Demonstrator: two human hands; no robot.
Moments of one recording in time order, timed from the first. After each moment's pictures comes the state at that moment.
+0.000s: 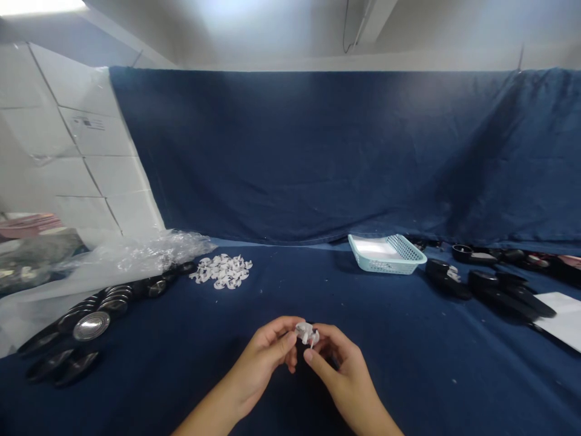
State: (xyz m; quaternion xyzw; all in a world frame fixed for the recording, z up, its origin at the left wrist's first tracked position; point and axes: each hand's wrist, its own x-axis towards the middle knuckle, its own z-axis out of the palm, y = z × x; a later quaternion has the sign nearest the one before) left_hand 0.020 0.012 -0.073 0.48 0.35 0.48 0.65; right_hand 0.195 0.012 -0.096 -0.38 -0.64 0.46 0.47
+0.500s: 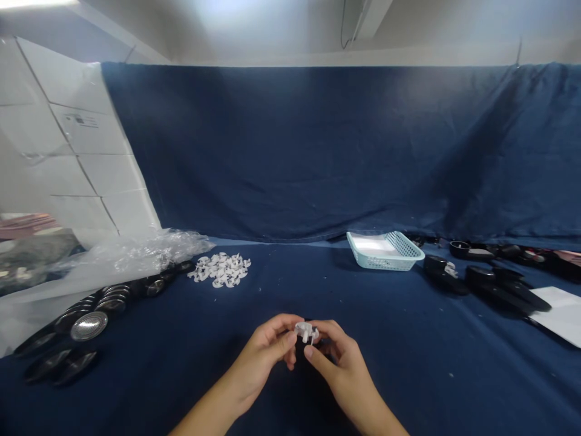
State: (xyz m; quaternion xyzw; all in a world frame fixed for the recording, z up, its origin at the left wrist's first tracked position) left_hand 0.021 0.012 -0.075 0.50 0.36 0.46 0.63; right_hand 0.195 0.014 -0.093 -0.35 -0.62 0.50 0.49
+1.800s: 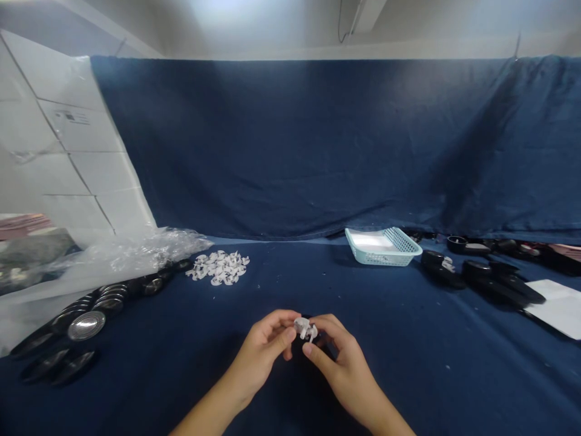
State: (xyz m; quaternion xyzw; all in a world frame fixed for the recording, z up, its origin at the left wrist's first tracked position) left_hand 0.023 0.011 -0.072 0.55 0.39 0.48 0.56; right_hand 0.201 0.015 -0.088 -0.34 -0.68 0.45 0.46
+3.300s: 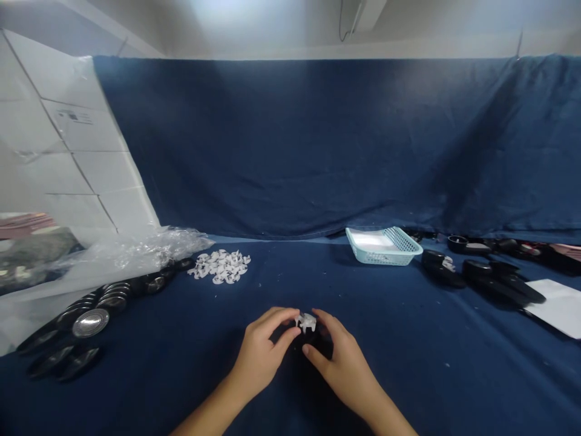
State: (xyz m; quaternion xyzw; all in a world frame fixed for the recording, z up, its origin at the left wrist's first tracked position) left_hand 0.017 0.013 -0.077 0.73 0.44 0.48 0.22; right_hand 0.206 0.022 -0.109 -0.49 -0.72 0.33 0.37
